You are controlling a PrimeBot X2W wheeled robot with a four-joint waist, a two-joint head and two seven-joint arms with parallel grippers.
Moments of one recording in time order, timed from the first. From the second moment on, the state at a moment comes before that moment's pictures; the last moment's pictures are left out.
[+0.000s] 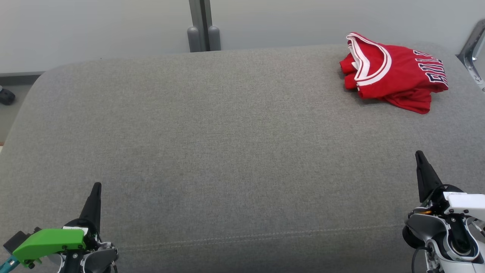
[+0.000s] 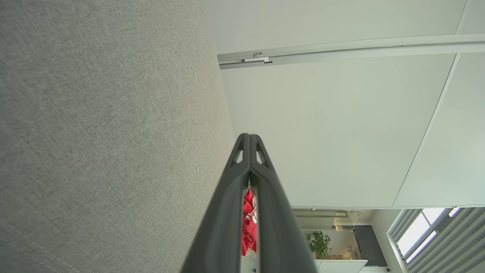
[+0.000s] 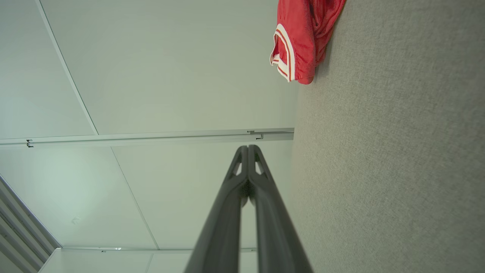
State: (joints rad) left arm -0.06 0.06 0.05 0.28 -1.63 -0.13 0.08; right arm -0.06 -0.06 -0.11 0.28 1.62 0.12 0.09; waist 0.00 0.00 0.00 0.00
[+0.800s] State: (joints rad) left arm -0.06 0.06 0.05 0.28 -1.63 -0.13 0.09; right arm -0.06 -0.06 -0.11 0.28 1.62 0.12 0.09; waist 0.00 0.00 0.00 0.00
